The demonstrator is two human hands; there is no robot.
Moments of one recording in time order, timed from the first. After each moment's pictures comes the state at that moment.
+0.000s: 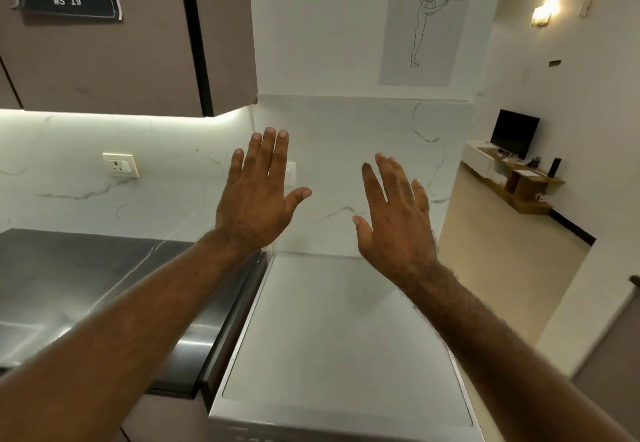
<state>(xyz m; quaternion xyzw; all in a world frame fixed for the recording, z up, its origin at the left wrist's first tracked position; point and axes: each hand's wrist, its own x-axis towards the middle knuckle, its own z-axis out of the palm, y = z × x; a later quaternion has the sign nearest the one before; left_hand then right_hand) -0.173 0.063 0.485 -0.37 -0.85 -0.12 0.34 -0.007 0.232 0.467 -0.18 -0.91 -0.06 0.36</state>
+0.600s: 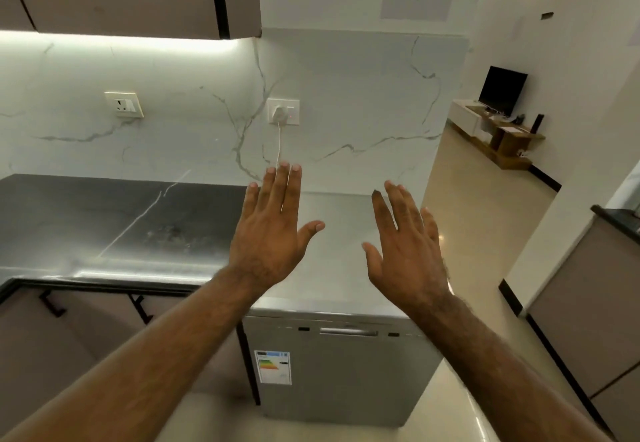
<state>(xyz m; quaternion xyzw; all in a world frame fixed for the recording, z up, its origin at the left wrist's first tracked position) -0.039 -0.057 0.342 -0.42 -0.86 -0.14 0.25 0.125 0.105 0.338 -0.22 -0.93 -0.06 0.29</state>
